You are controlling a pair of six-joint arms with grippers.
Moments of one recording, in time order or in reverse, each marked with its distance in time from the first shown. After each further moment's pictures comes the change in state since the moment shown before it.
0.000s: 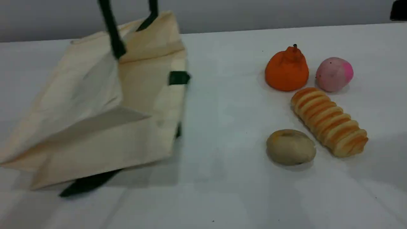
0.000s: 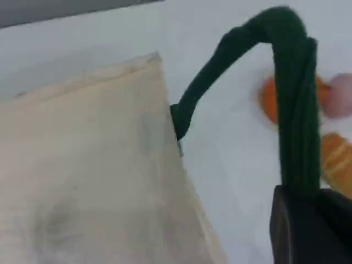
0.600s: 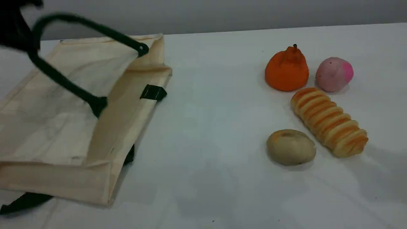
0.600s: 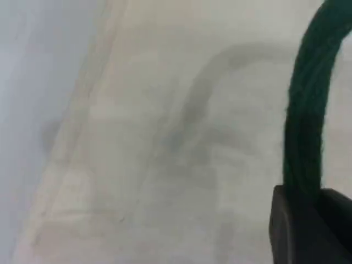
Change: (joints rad) left arm 0.314 0.085 0.375 0.031 -0.302 -0.098; right arm 0.000 -0.232 0.000 -0.298 -0.031 0.276
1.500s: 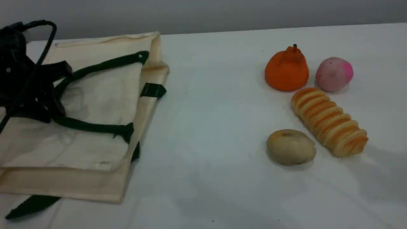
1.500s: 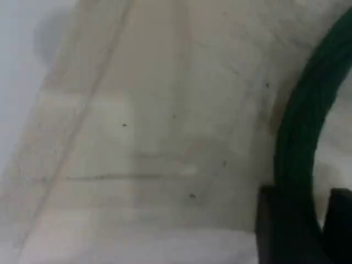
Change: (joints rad) left arm 0.012 0.320 0.067 -0.001 -0.166 -0.155; right arm 0.000 -0.005 0.000 -0.001 0.004 0.000
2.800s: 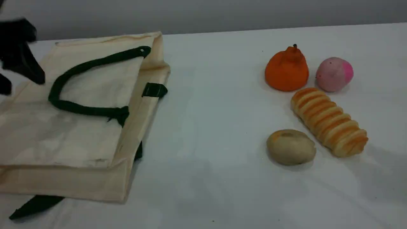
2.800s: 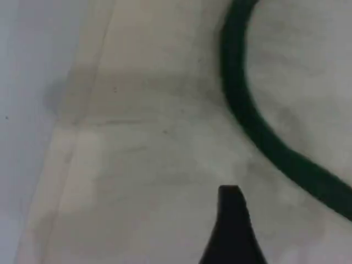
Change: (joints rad) left arm 0.000 -0.310 0.097 0.004 0.136 0.125; right arm 0.000 -0.009 0.000 -0.016 -0.004 0.043
